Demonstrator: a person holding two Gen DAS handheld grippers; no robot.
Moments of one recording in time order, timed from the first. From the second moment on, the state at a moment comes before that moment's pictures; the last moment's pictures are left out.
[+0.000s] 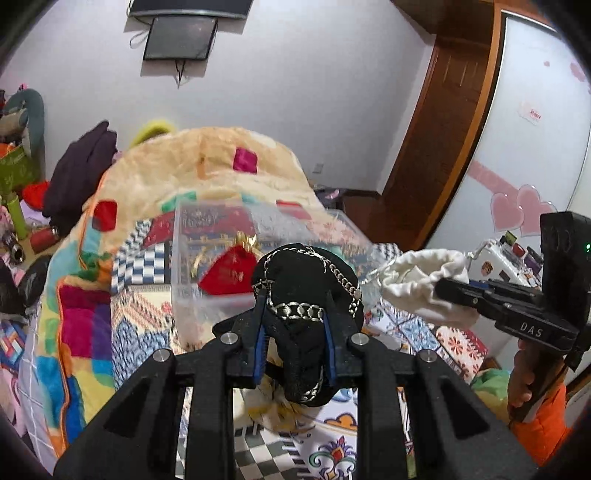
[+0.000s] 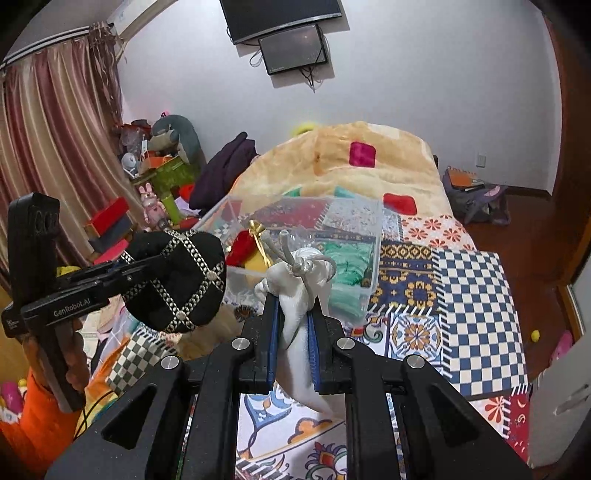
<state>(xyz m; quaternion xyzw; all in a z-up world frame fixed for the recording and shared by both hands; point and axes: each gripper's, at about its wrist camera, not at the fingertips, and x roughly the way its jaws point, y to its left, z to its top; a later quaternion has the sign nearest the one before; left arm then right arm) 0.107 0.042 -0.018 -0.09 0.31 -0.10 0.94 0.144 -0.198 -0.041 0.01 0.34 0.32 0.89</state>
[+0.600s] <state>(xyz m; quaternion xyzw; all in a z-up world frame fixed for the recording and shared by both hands) 0.171 0.048 0.003 -0.06 0.27 -0.05 0.96 0.204 -0.171 -0.023 0.03 0.31 0.29 0.90</state>
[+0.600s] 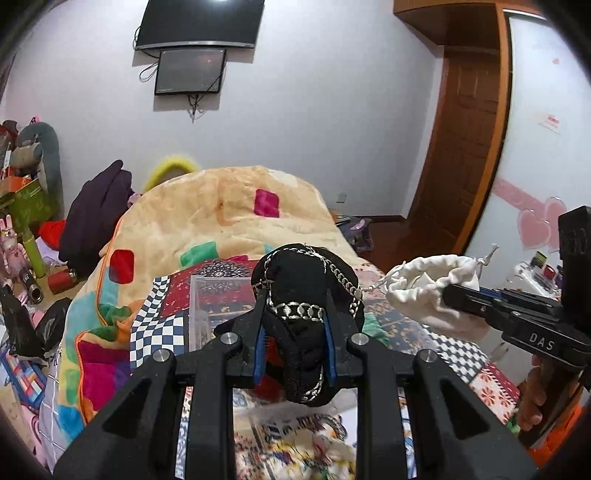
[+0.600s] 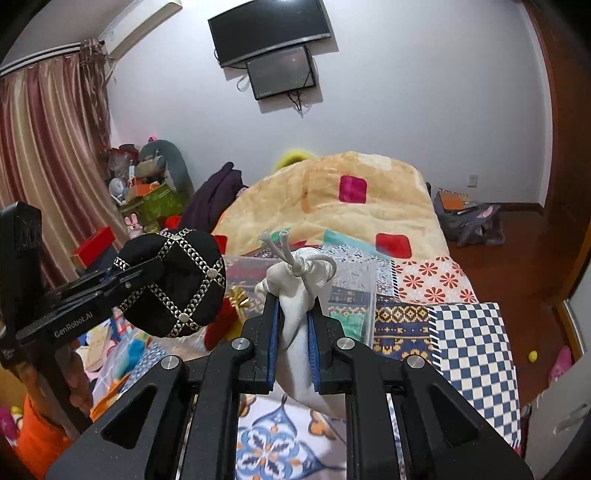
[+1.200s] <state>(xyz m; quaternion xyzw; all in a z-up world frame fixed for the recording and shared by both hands) 0.227 0.047 -0.059 -0.05 0.35 -0.02 0.94 0.235 -0.125 -0.074 -0.03 0.38 0.27 0.88</state>
